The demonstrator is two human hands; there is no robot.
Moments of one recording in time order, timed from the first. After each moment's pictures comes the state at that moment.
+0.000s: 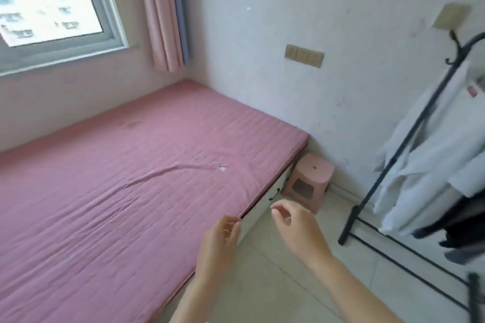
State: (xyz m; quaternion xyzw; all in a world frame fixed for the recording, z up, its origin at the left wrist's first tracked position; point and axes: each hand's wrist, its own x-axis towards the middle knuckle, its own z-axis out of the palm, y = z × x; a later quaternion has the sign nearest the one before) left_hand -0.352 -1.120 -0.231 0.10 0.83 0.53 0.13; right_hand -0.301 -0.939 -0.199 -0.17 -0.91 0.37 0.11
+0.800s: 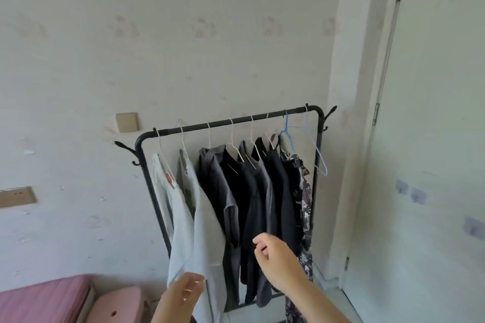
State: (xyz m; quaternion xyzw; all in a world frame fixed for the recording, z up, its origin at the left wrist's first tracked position) left_hand -0.223 -0.530 -0.130 0.48 0.73 0.40 0.27; right_hand -0.008 -0.414 -0.108 -0.49 -0.79 0.26 0.26
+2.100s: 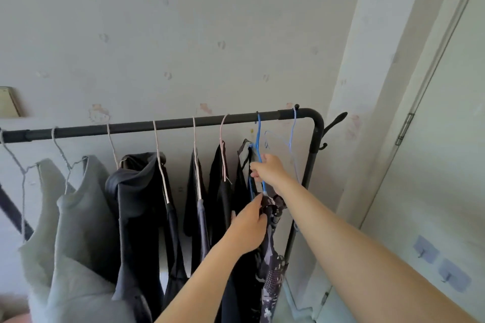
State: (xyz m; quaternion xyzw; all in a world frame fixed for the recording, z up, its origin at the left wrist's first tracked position) left_hand -0.031 -0.063 -0.068 0.63 0.63 0.32 0.33; right_hand 0.036 0.043 -0.002 -0.54 -0.65 0.44 0.31
